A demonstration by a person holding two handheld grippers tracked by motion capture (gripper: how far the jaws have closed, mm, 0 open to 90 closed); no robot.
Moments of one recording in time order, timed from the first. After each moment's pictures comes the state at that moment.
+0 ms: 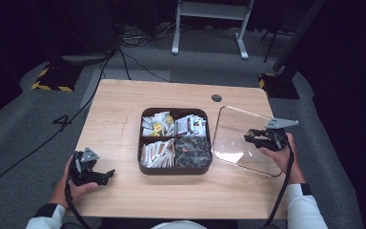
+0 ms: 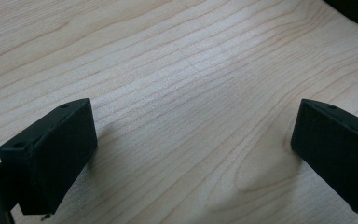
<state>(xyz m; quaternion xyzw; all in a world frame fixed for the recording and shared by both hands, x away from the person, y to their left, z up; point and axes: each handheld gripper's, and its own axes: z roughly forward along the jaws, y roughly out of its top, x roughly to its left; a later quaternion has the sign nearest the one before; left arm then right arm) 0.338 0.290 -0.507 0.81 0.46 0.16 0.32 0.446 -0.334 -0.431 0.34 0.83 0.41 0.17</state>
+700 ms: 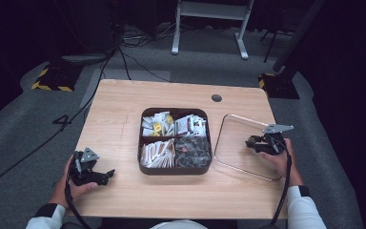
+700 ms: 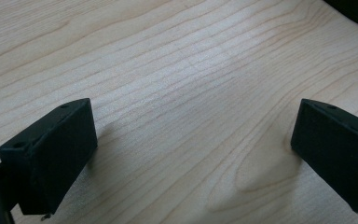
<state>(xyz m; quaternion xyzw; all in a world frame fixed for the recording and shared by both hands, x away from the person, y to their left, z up) 0.338 0.290 -0.507 0.81 0.46 0.16 0.32 0.457 -0.347 -0.473 0.37 0.84 0.36 0.16</state>
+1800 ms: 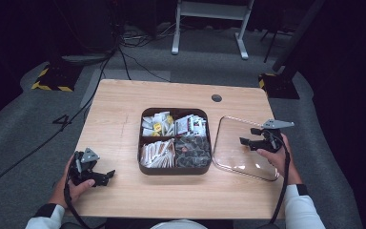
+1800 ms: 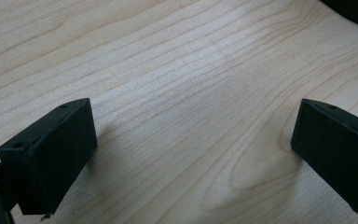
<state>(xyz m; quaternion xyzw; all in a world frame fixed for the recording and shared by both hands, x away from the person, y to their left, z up) 0.337 0.290 -0.507 0.82 0.45 0.16 0.32 0.455 -0.327 -0.449 0.37 0.81 0.42 0.17</state>
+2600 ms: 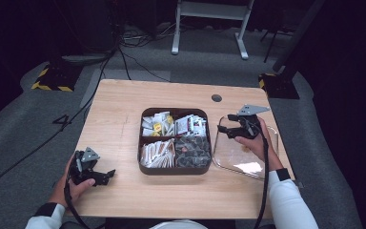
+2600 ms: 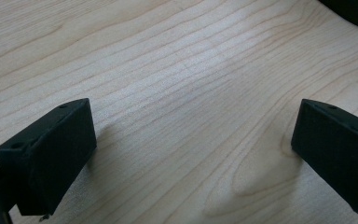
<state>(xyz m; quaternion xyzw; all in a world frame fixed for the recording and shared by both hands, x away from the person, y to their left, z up) 0.339 0.289 -0.507 0.82 0.45 0.16 0.32 0.475 -0.238 -0.407 0.30 0.83 0.43 0.18</state>
